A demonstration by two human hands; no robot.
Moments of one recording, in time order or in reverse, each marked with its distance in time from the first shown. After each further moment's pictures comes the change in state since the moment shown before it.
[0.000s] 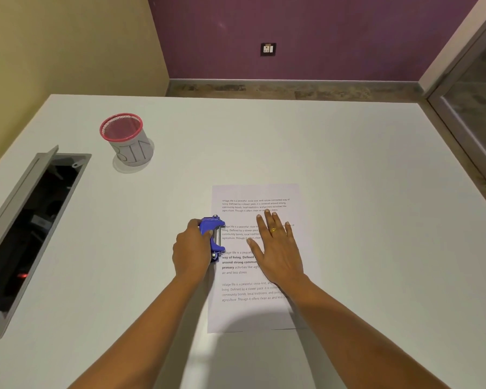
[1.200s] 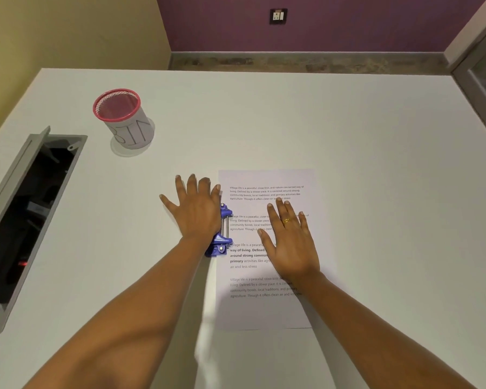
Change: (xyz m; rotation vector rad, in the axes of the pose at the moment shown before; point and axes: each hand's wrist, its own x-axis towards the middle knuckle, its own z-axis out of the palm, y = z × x) left_hand 0.064 -0.002 0.021 0.460 0.131 0.234; right_hand 0.001 -0.002 -0.002 -0.015 0.000 0.019
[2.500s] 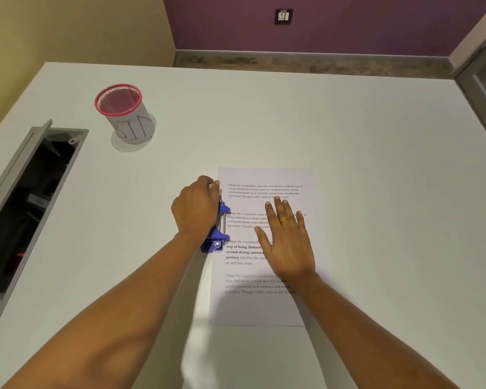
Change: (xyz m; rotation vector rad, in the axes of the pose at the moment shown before) left_hand -0.005 0.008 -0.020 -0.217 0.053 -0.028; right_hand -0.001 0.000 0.001 0.002 0.011 -0.005
